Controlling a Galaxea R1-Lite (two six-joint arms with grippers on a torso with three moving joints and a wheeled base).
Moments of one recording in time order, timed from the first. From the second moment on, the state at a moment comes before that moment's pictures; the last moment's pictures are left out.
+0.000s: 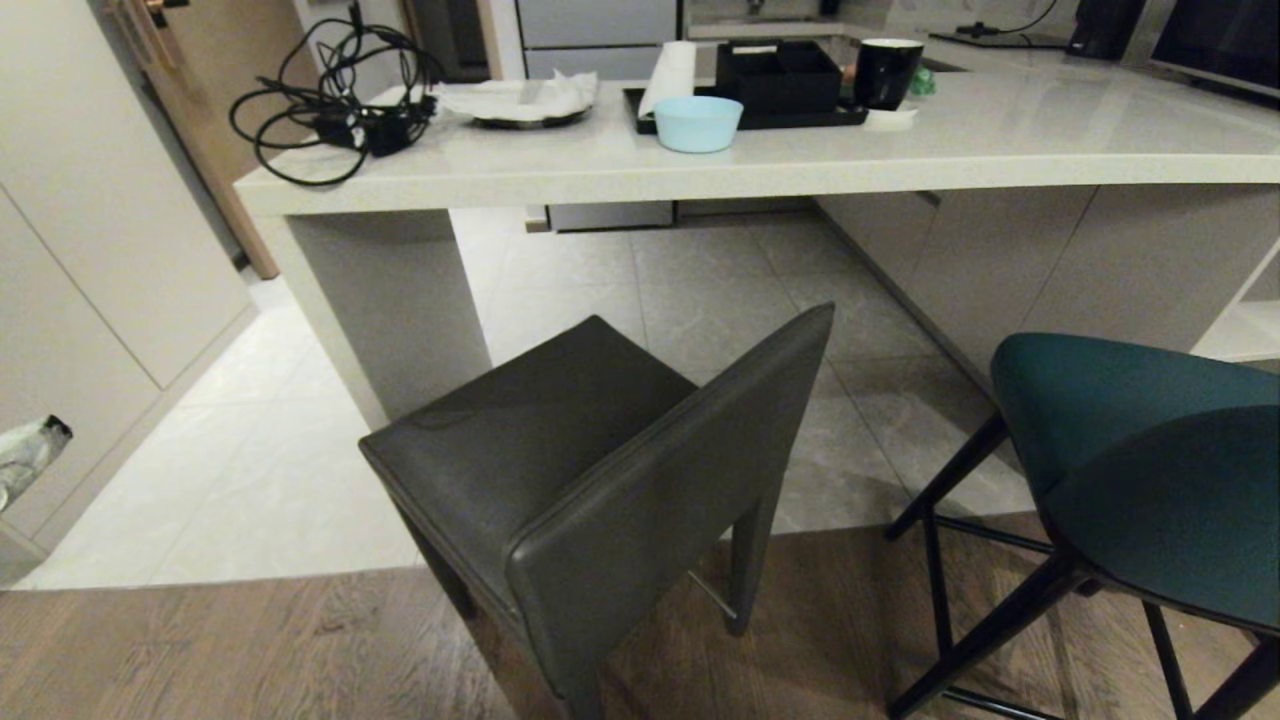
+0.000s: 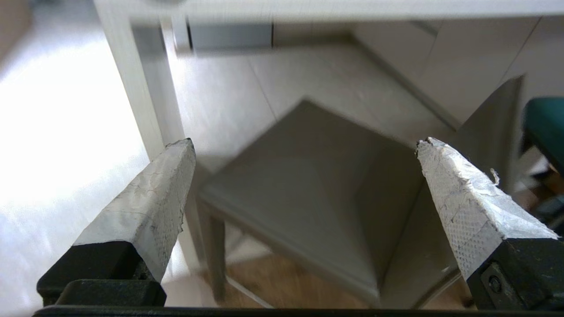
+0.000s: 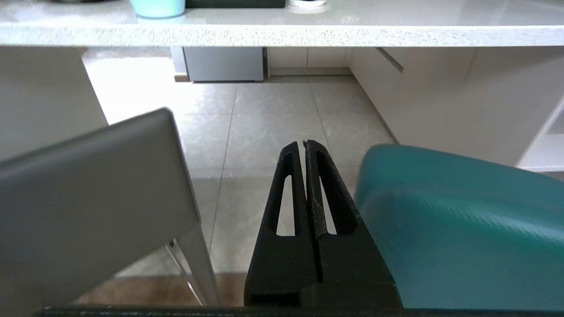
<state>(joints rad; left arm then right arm) 0.36 0.69 -0.47 -0.43 -0.61 -0.12 -0.11 0.63 -0.44 -0.43 0.13 -0.01</state>
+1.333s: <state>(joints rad) -0.10 0.32 -0.67 -0.02 -0.61 -0.16 -0.12 0.28 -0.47 -0.11 0.14 -0.05</state>
